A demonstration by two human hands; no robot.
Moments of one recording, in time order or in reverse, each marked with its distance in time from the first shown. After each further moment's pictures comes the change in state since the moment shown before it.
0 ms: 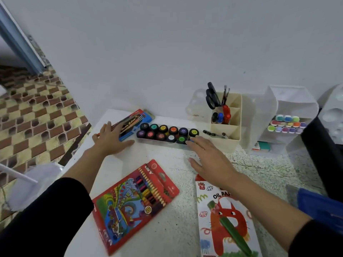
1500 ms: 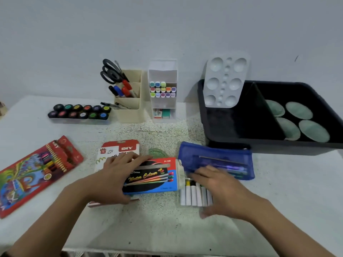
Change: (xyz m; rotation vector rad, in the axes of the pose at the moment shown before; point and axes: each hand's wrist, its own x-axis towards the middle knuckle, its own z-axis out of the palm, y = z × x) left_hand -0.278 0.242 0.067 0.034 -0.300 0.850; right_hand -0.304 0.104 -0.143 -0.162 -0.480 0.135
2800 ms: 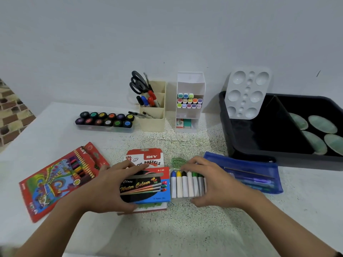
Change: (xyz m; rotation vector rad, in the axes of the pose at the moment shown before) left_hand -0.055 -0.034 -0.030 -0.063 -0.031 -0.165; right_hand 0.067 -0.053 -0.029 0.372 0.155 -0.105
